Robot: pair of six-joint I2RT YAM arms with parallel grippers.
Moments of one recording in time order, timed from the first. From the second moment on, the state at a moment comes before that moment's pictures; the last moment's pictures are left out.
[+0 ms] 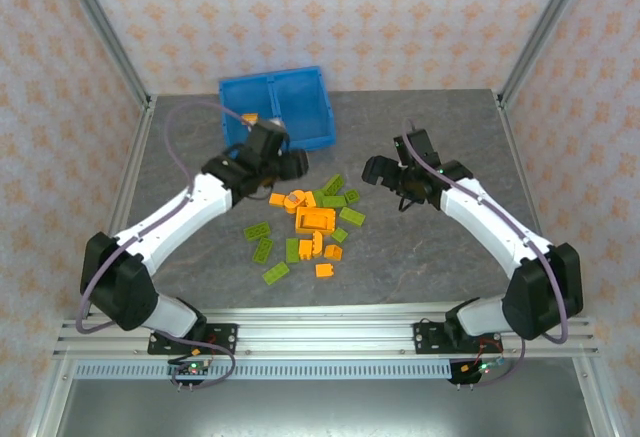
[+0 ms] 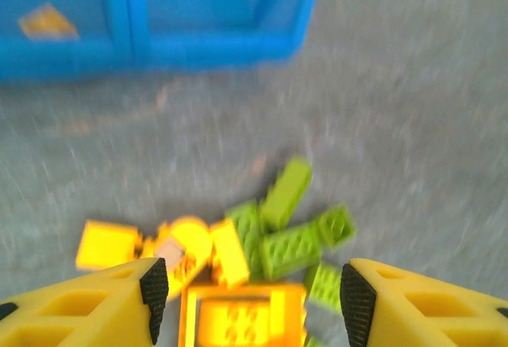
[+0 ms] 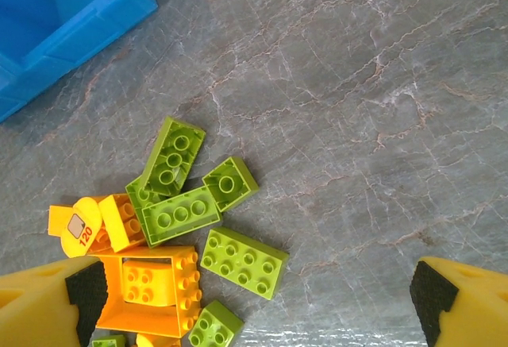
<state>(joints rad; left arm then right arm) -0.53 1.46 1.21 -0.55 -0.10 -0.64 0.43 1.38 1.11 -0.65 -0.01 0.69</state>
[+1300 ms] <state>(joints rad) -0.59 1.59 1.10 -0.58 -0.15 -0.61 0.44 1.41 1.11 -0.63 -0.02 0.70</state>
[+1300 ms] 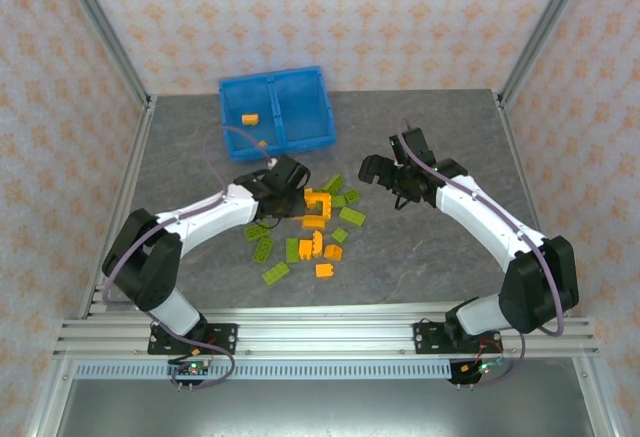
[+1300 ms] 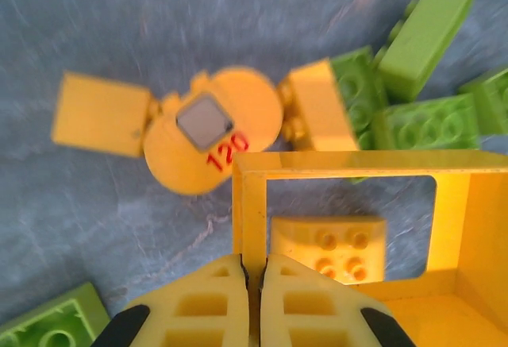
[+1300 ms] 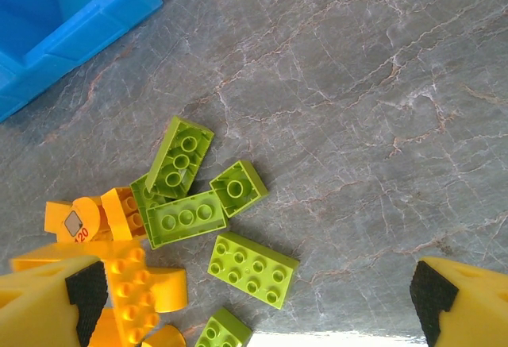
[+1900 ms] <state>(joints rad) -0.26 1.89 1.85 -0.67 -0.39 -0.40 0.44 1.33 1.11 -0.63 -0.02 0.70</state>
